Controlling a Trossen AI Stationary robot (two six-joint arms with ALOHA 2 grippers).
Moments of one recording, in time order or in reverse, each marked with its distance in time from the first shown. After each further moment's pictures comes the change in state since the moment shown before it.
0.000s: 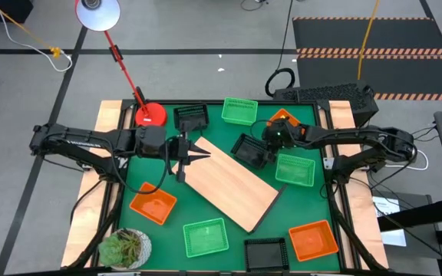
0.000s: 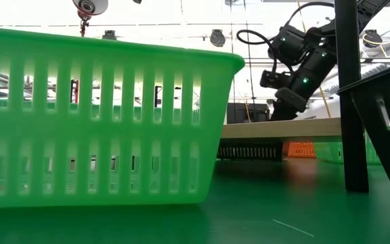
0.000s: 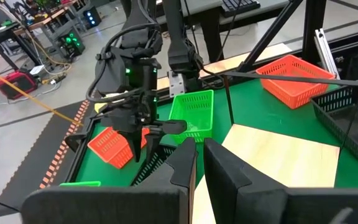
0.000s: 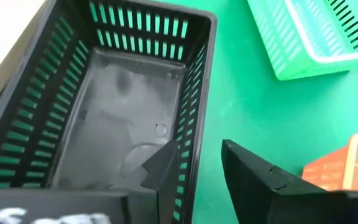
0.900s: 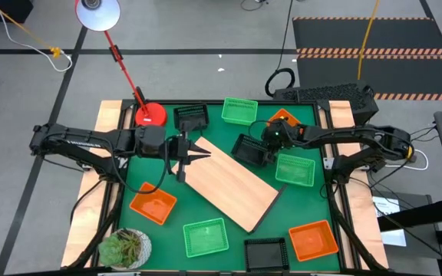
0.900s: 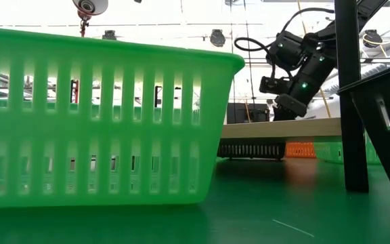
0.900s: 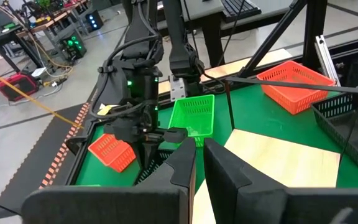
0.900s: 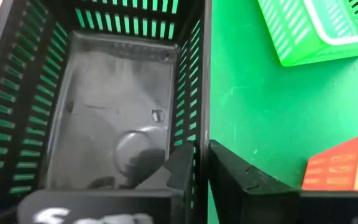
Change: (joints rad) left arm 0.000 0.000 0.000 0.018 0.000 -0.008; right arm -0.011 0.043 0.001 -0.001 0.002 -0.013
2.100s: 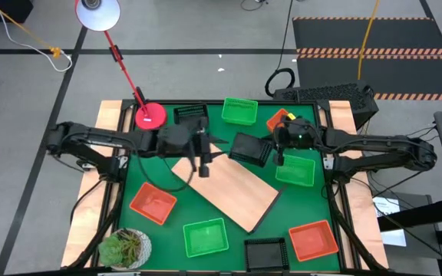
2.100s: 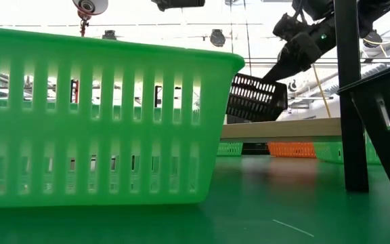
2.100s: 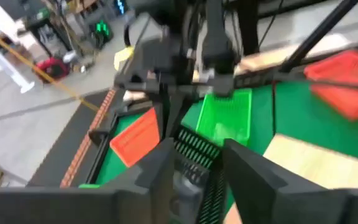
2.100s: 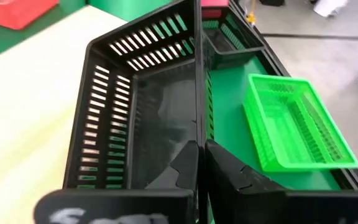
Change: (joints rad) left arm 0.025 0.260 0.161 0.054 -0.117 0.010; right arm 0.146 -0.370 0.017 -0.019 -0.002 -0.079
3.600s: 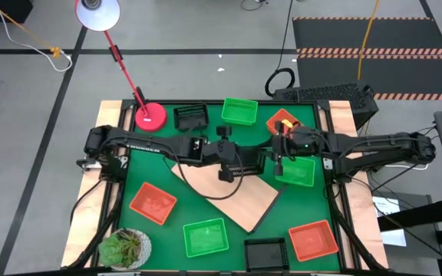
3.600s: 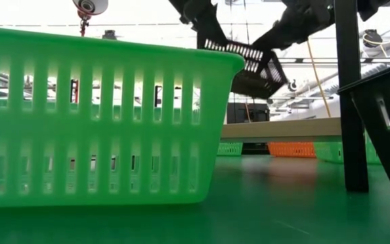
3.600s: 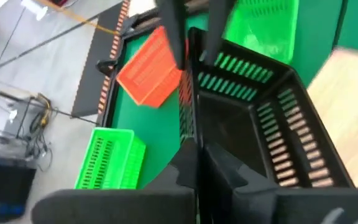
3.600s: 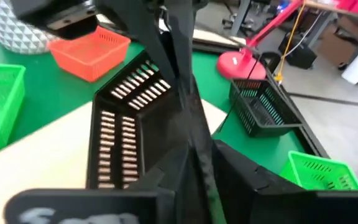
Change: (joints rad) left arm -0.034 0.364 0.416 -0.444 -0.247 -0.026; right arm 0.185 -0.027 0.054 0.098 0.001 -0.022
